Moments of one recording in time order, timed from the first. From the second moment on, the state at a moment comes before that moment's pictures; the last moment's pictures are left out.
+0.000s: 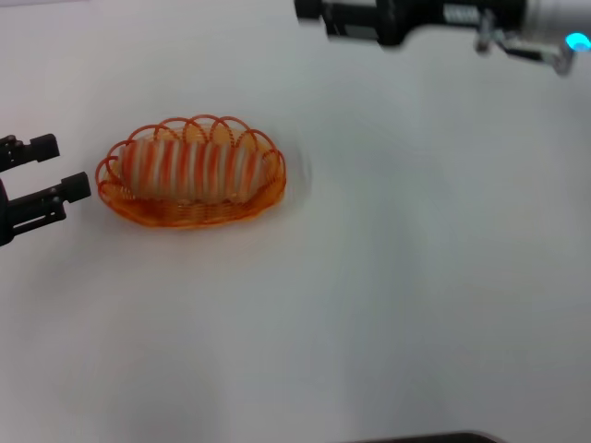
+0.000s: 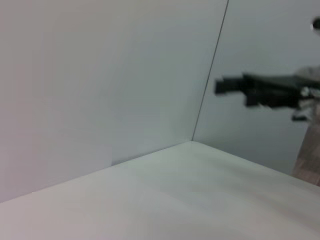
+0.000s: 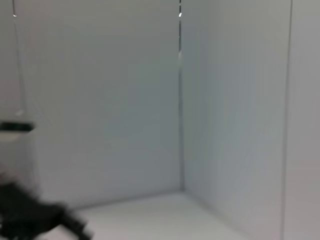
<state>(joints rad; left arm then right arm) -0.36 -2.10 0.34 0.88 2.10 1.84 -1.35 0.57 2.06 -1.01 -0.86 -1.61 -1.40 1.42</state>
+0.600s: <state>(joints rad) -0.36 -2.11 0.36 0.88 2.10 1.85 -1.33 0.37 2.05 -0.86 -0.86 -1.89 -1.65 1.32</state>
